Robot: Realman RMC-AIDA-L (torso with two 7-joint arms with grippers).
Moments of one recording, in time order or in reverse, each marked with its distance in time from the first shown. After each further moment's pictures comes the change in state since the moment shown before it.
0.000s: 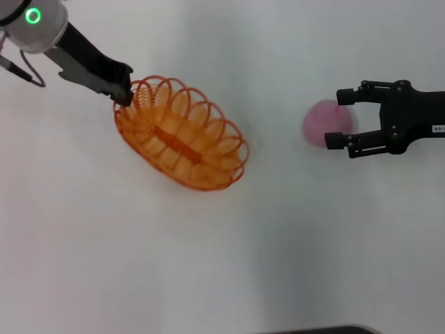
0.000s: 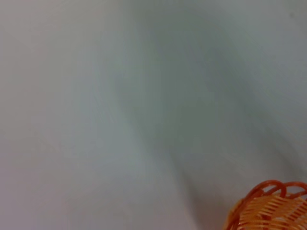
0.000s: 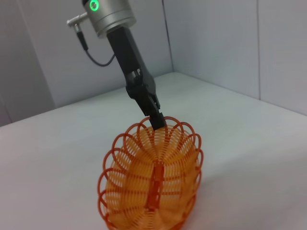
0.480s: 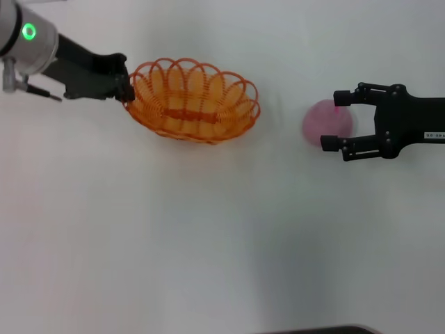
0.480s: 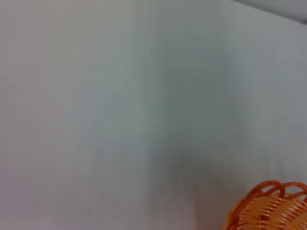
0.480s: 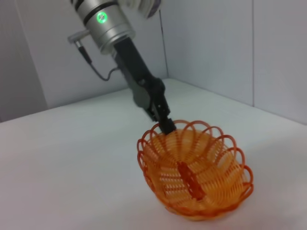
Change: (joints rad) left arm 0.093 -0.047 -0.189 -0.014 -0.025 -0.152 -0.228; right arm 0.004 -0.010 0.036 0.113 0.001 0.057 -0.142
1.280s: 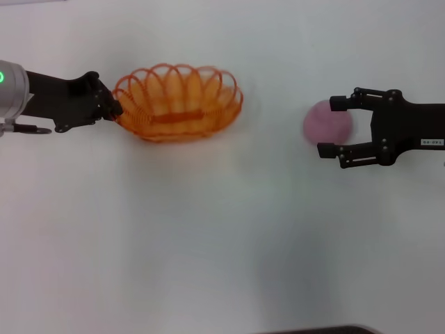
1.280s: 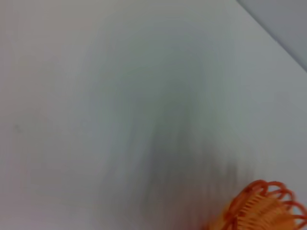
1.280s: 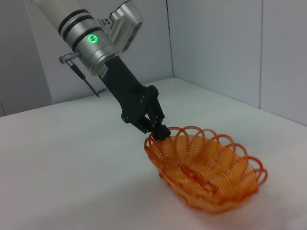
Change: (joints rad) left arm 0.204 -0.022 -0.034 0.044 -0.190 -0.058 -0.061; right arm -0.005 0.006 -0.005 0.014 0.000 0.000 -0.047
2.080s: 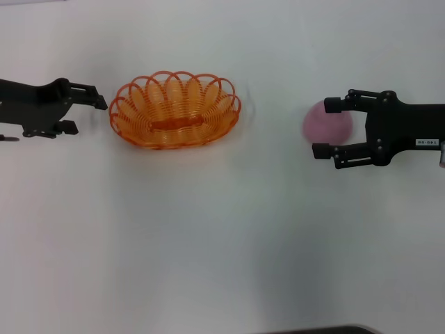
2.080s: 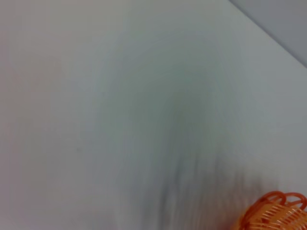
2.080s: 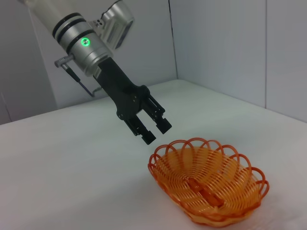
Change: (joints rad) left arm 0.075 0.018 0.032 0.090 -0.008 0.028 0.035; right arm 0.008 0.008 -0.001 -0.001 -0.004 -0.005 0.031
